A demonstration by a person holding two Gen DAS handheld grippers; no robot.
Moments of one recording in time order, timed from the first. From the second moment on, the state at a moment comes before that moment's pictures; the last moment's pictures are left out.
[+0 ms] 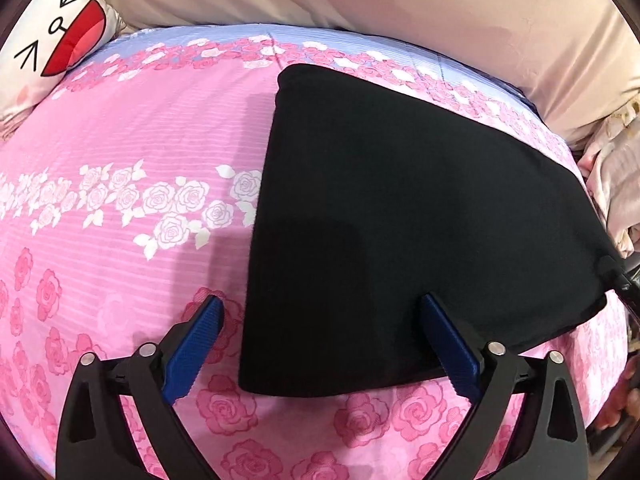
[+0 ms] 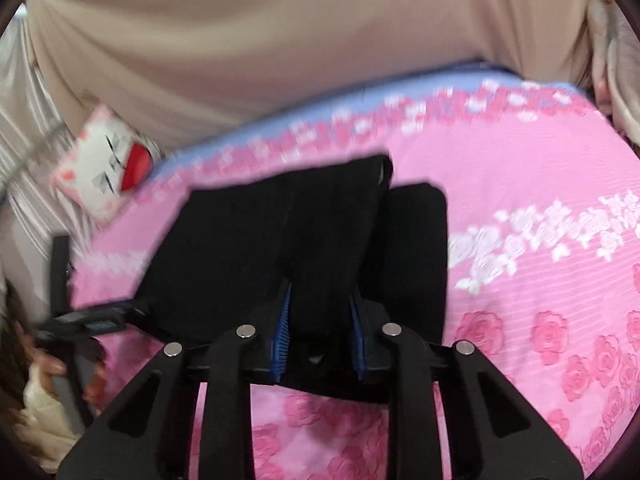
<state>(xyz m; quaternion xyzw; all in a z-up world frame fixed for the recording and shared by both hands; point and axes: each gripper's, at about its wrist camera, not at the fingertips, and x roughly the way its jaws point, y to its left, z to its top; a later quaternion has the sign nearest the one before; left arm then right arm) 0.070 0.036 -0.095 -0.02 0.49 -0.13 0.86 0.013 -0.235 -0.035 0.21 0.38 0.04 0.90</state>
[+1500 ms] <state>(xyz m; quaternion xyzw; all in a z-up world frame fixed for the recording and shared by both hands) 0.044 -0.012 -0.075 0.12 0.45 -0.10 0.88 -0.010 -0.207 -0.052 0.03 0.40 -0.11 0.91</state>
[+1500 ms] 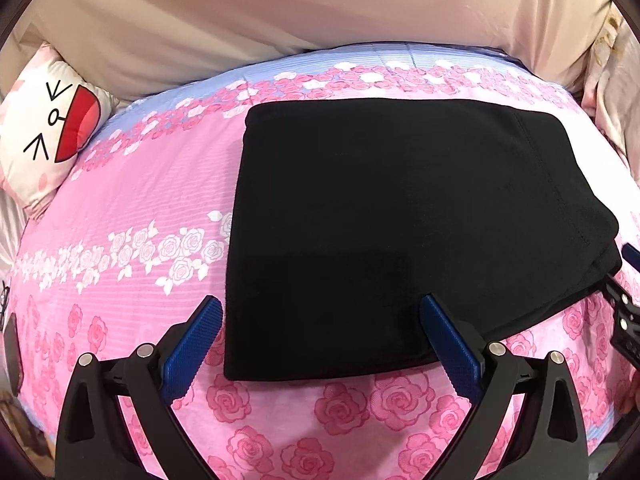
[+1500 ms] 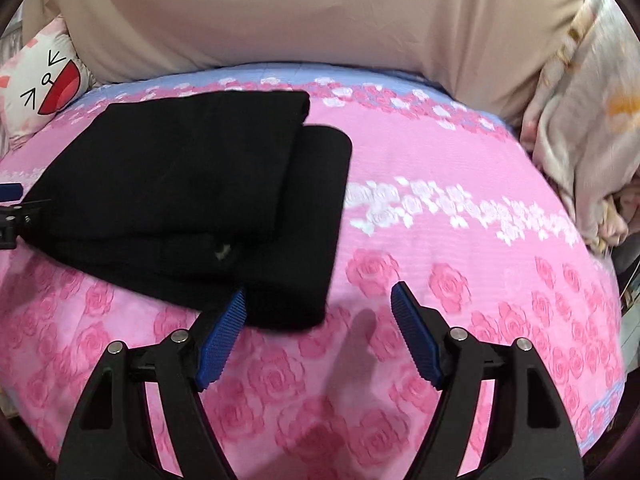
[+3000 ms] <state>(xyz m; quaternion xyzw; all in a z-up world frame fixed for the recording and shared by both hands) 0.102 0.037 -0.088 -0.08 0.50 -0.21 0.83 0.004 -0.239 -0.031 0.18 0.39 -0.02 0.90</state>
